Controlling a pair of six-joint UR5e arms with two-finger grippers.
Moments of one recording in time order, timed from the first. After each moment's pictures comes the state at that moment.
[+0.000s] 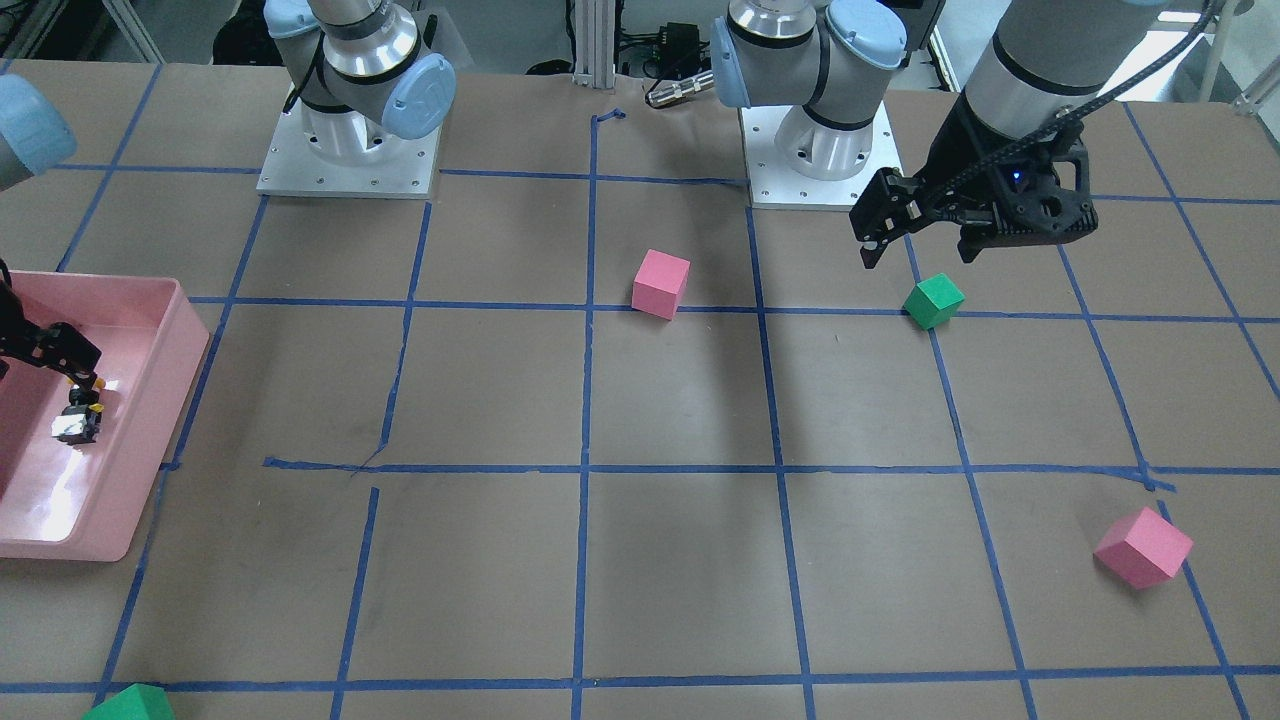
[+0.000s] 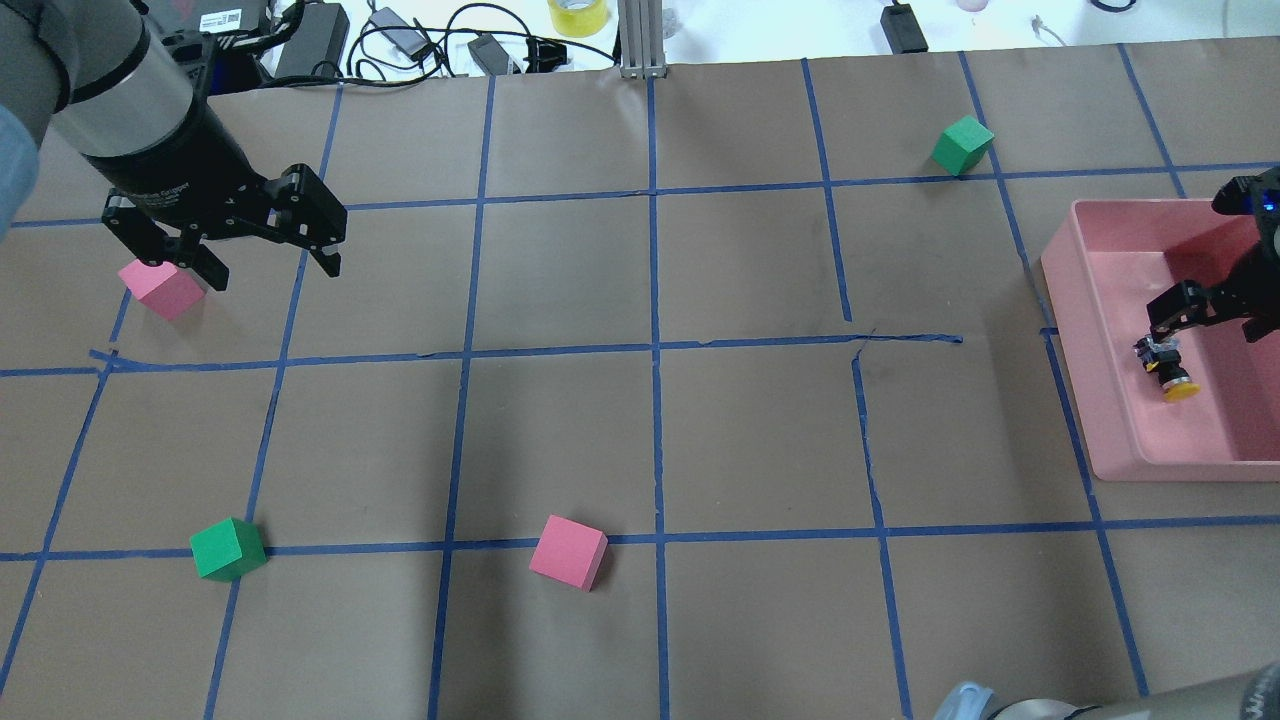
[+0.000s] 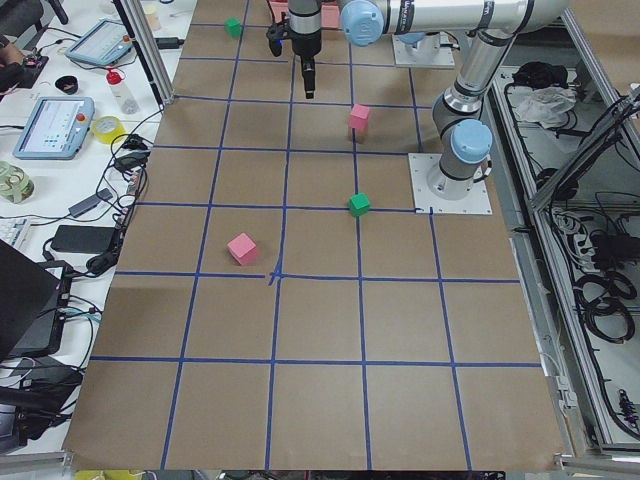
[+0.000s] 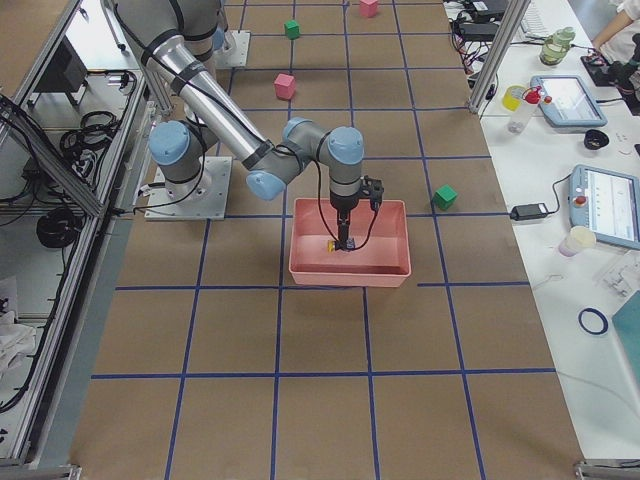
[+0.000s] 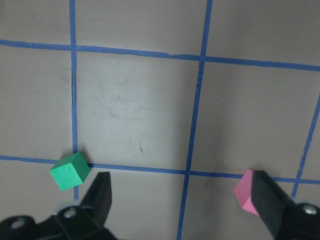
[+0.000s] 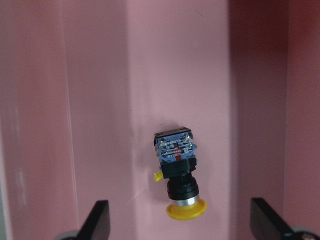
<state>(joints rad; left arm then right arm) -1.46 -1.53 -1.62 -1.59 1.58 0.01 0.92 -1.37 1.99 -2.28 -1.61 -0.59</state>
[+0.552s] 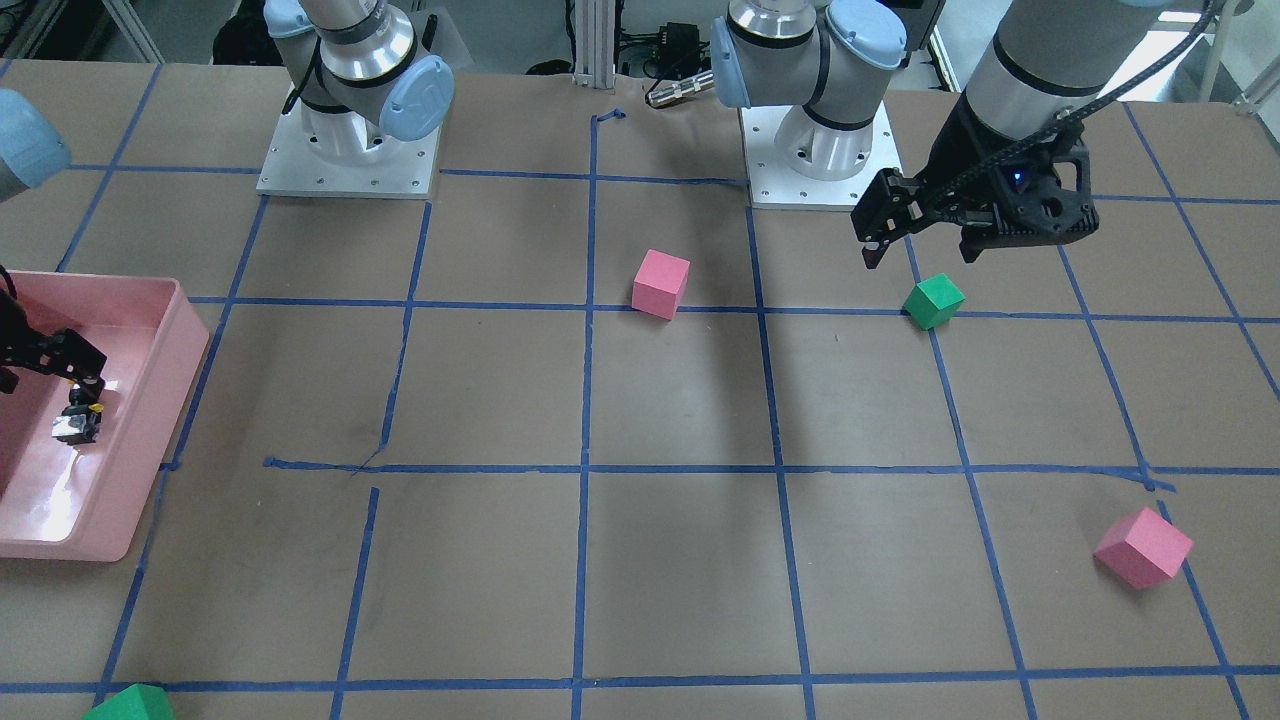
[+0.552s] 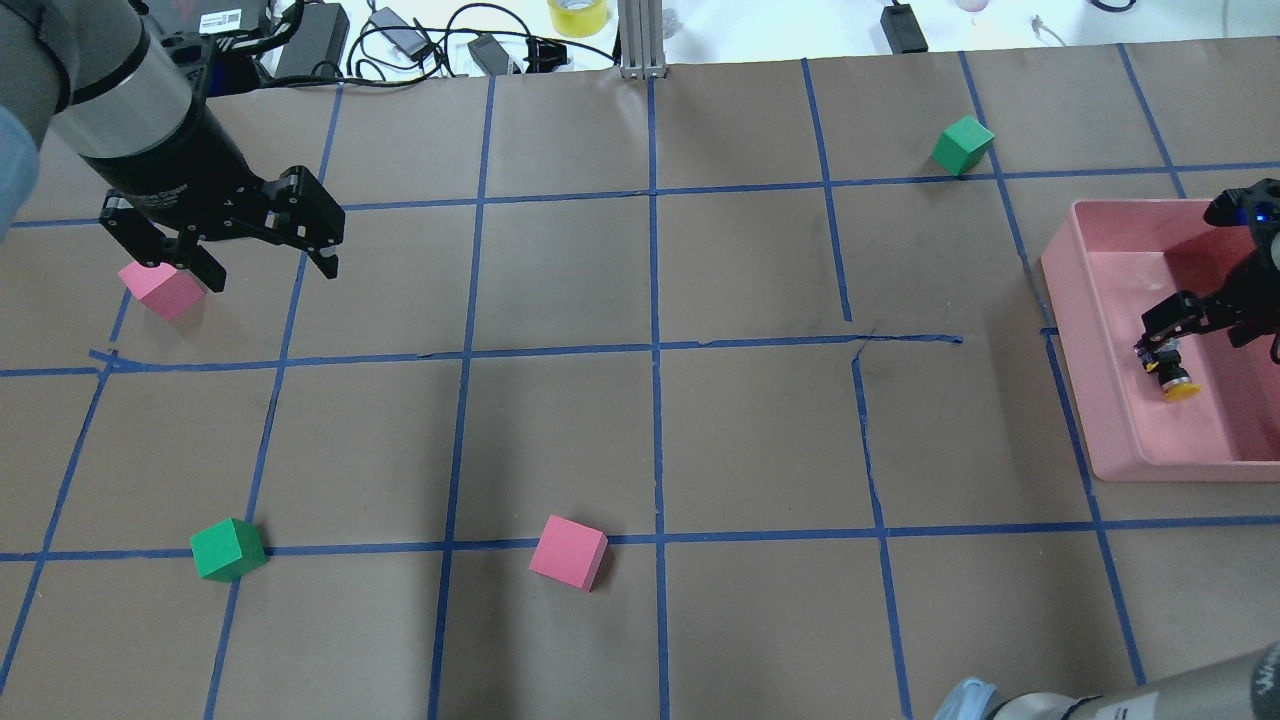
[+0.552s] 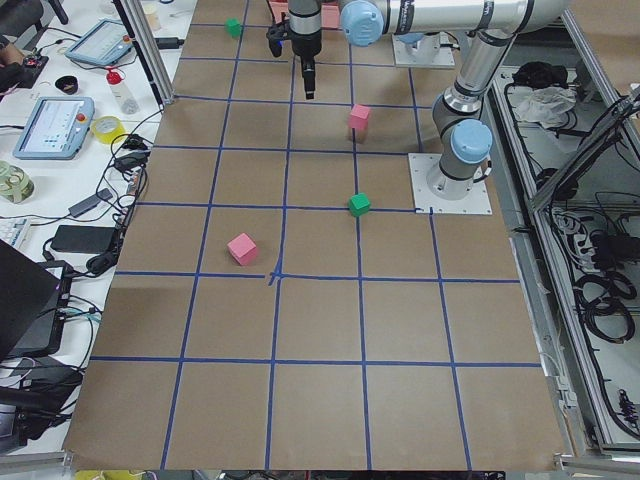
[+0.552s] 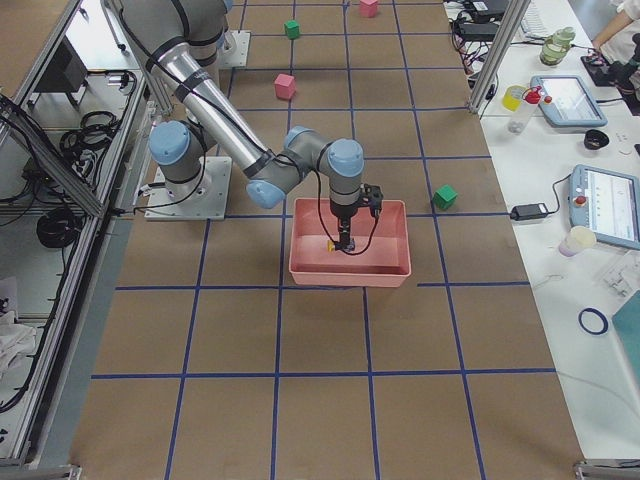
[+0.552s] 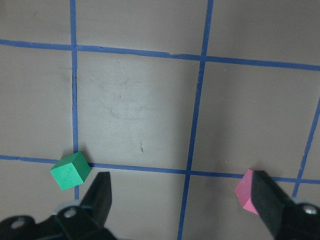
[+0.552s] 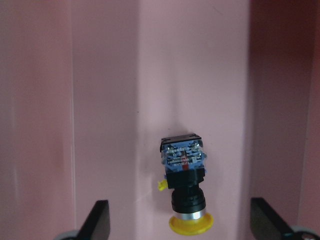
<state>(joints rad) -1.46 -1.53 -1.63 -1.59 1.59 0.01 0.91 -1.33 1.98 -2.29 -1.57 -0.68</state>
